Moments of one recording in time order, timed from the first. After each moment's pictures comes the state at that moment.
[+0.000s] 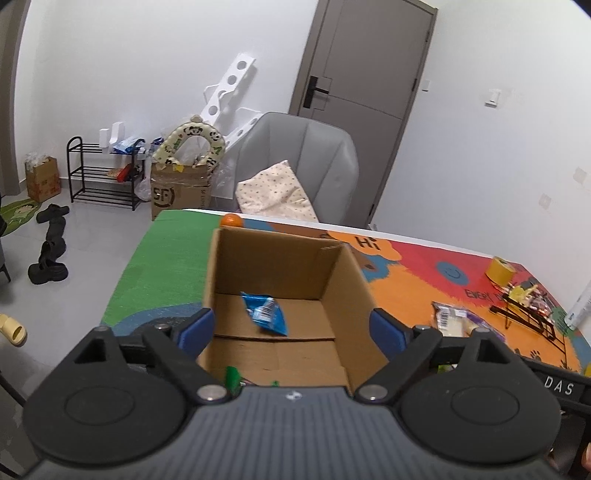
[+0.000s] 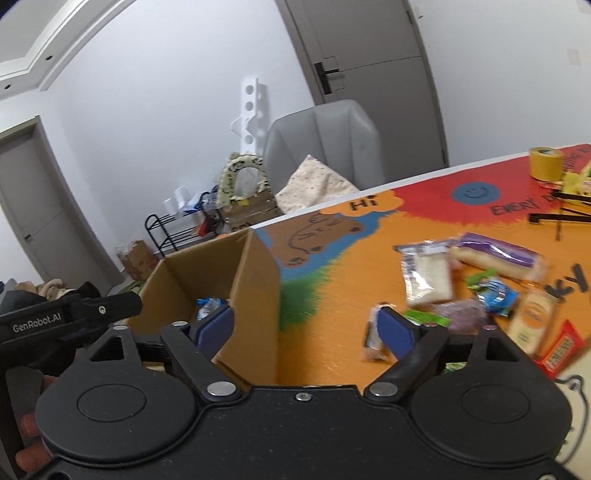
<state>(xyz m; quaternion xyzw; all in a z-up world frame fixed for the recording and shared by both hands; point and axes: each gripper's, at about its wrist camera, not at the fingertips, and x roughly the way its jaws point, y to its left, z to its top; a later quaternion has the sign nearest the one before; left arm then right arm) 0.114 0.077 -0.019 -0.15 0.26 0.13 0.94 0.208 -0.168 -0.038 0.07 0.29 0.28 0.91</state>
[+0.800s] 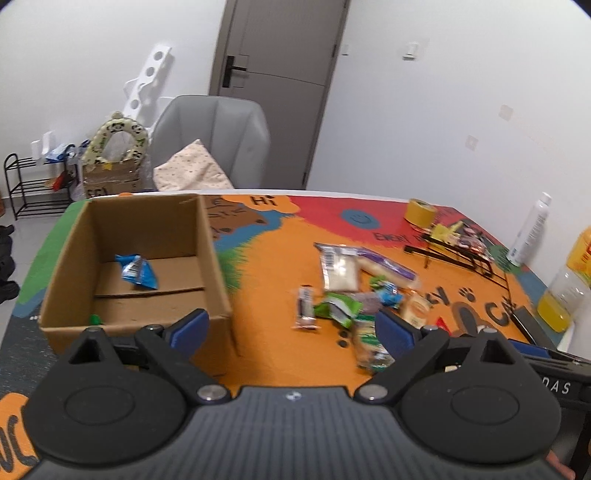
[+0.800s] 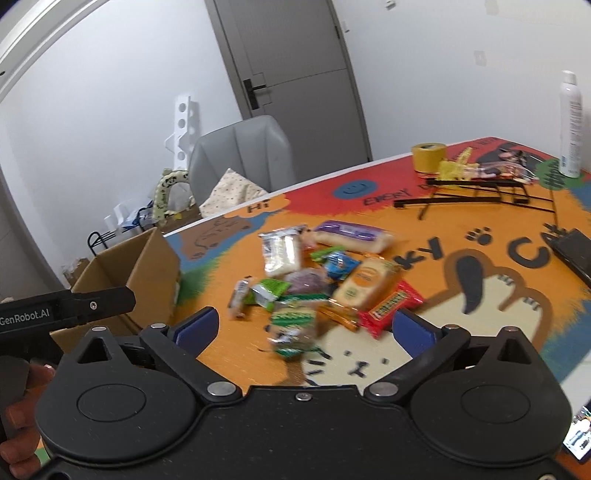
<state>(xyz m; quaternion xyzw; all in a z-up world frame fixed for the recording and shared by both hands) 0.118 -0.047 -0.029 -0.10 0.29 0.02 0.95 0.173 -0.286 -0.050 0.08 0.29 0.18 0.94</state>
